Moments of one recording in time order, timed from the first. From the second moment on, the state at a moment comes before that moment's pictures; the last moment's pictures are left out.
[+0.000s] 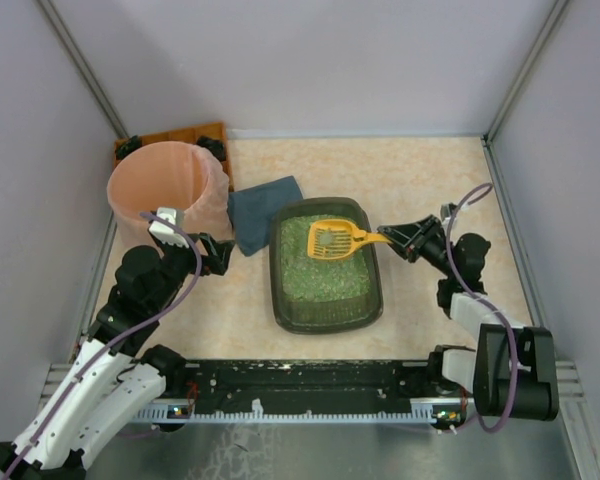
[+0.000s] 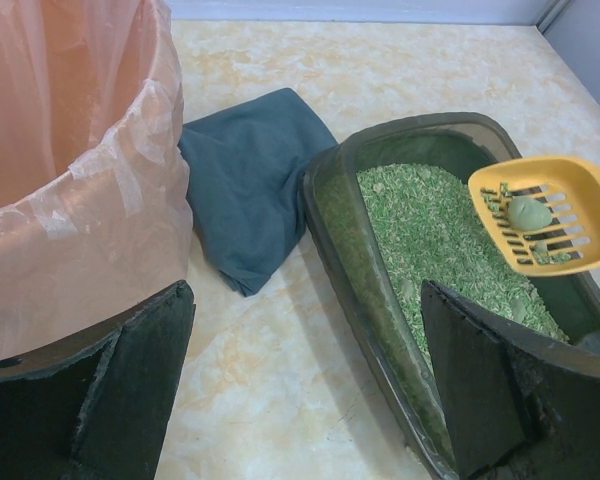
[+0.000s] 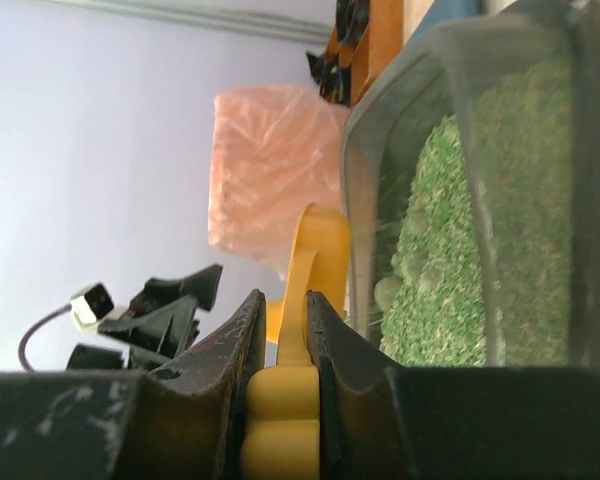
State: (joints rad) left arm -0.50 0.55 0.65 -0.26 -0.12 -0.27; right arm -0.08 1.15 0.29 0.85 -0.84 1.36
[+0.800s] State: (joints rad) left arm -0.50 0.55 0.65 -0.26 -0.11 -0.28; right arm -0.06 1.13 0.29 0.79 -0.84 1.33
